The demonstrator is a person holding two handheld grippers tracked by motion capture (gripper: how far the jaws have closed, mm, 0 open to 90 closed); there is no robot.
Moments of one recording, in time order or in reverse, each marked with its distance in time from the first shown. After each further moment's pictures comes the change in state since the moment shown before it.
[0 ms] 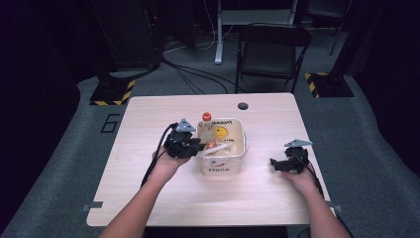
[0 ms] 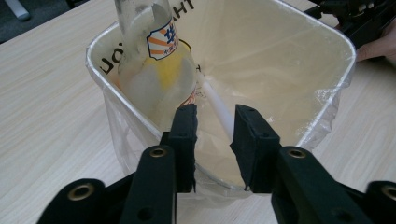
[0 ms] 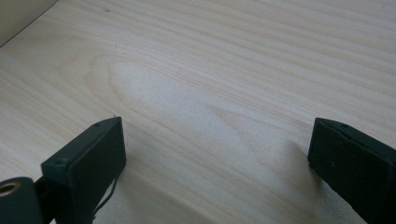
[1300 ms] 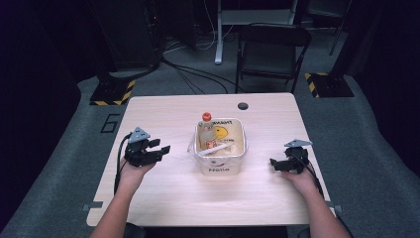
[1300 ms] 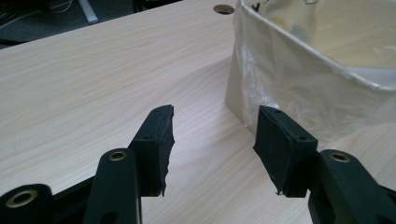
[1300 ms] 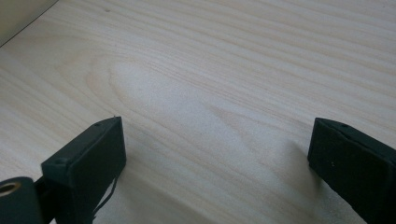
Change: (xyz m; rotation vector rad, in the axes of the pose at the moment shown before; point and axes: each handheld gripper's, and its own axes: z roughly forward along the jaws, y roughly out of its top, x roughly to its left) left arm 0.069 -0.087 -0.050 -0.140 0.158 -0.155; right arm 0.000 0.000 0.000 0.000 0.001 -0.003
